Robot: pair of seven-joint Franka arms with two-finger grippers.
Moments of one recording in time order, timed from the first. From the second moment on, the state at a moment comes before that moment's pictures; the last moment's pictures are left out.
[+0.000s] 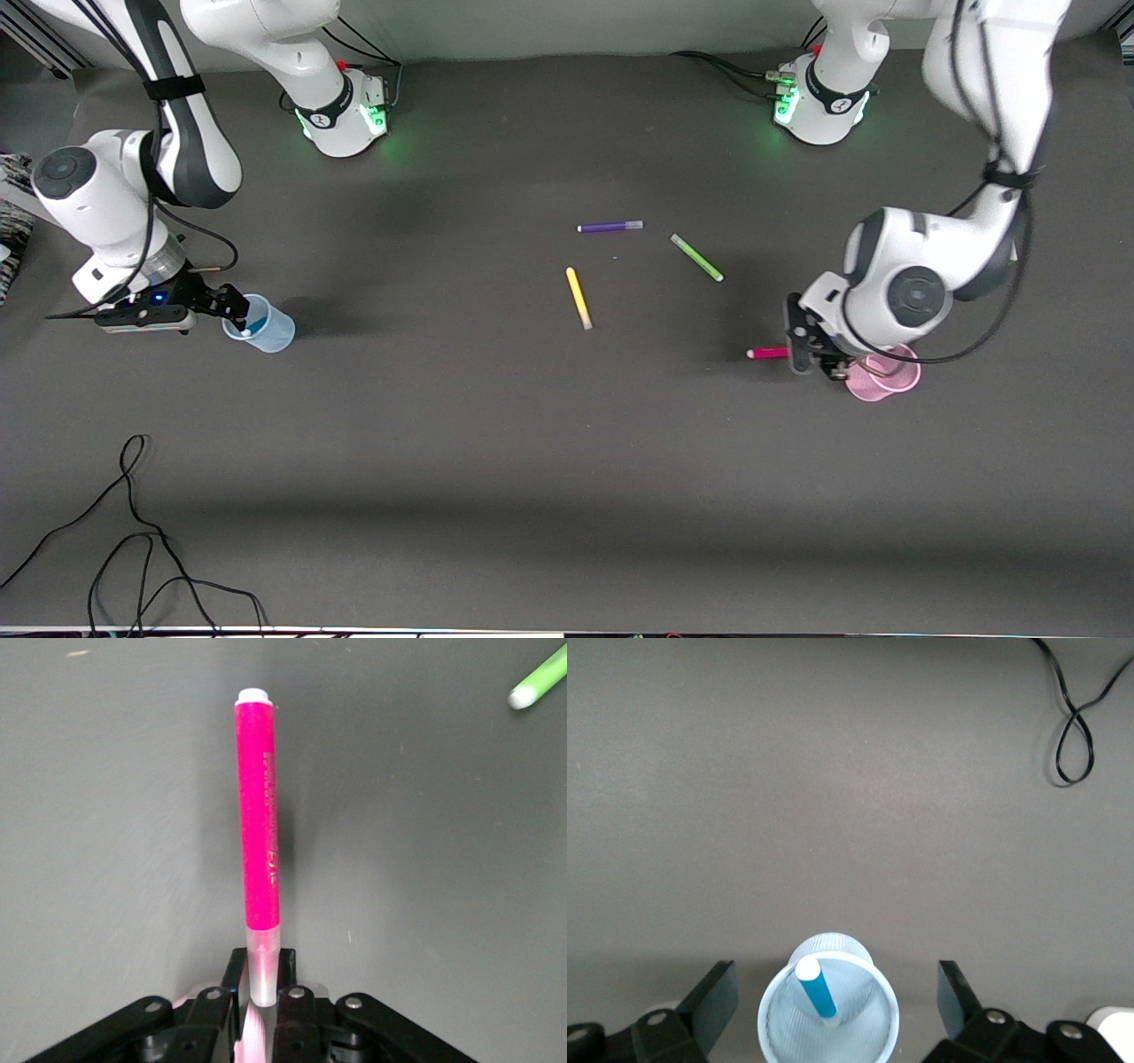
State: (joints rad) left arm -0.10 0.35 -0.08 -1.95 0.07 2.14 1.26; right arm 0.22 -0.03 -0.38 -2.43 -0.13 2.60 -0.12
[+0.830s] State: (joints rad) left arm 0.11 0.21 -0.06 -1.82 0.20 1.92 1.09; right arm 0.21 -0.11 -0.20 -1.93 -0.09 1.87 -0.06
